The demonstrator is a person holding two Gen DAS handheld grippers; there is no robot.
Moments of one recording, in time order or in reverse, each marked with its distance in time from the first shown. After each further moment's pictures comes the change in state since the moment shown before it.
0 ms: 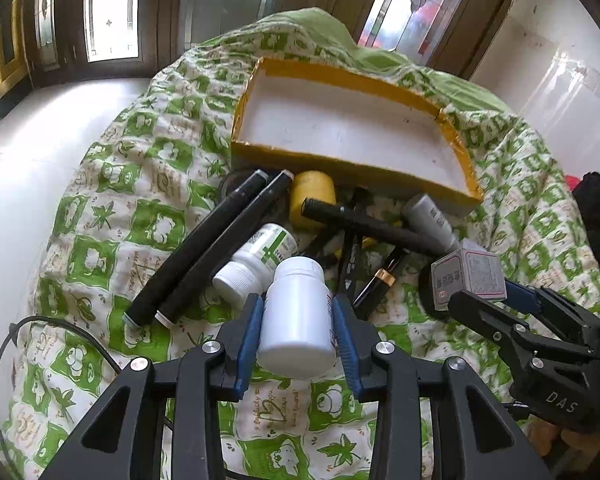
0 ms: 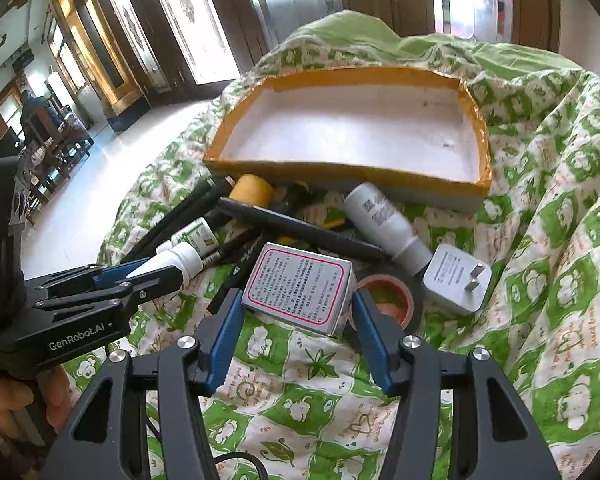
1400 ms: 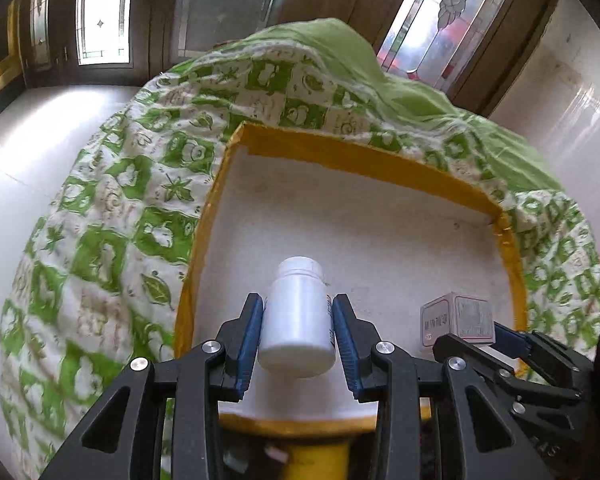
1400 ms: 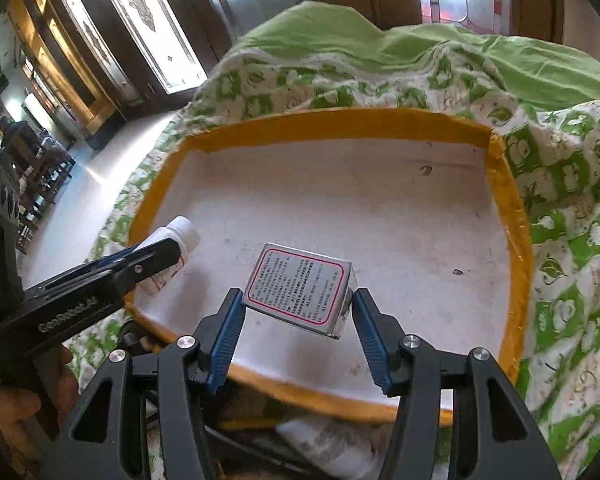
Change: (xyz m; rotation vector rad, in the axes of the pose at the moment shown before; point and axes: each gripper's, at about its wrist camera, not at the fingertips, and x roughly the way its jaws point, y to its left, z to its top) left arm 0.115 0.003 0.156 -0.043 -0.018 -0.006; right arm 0.106 -0.053 0.137 0.094 0.064 -0.019
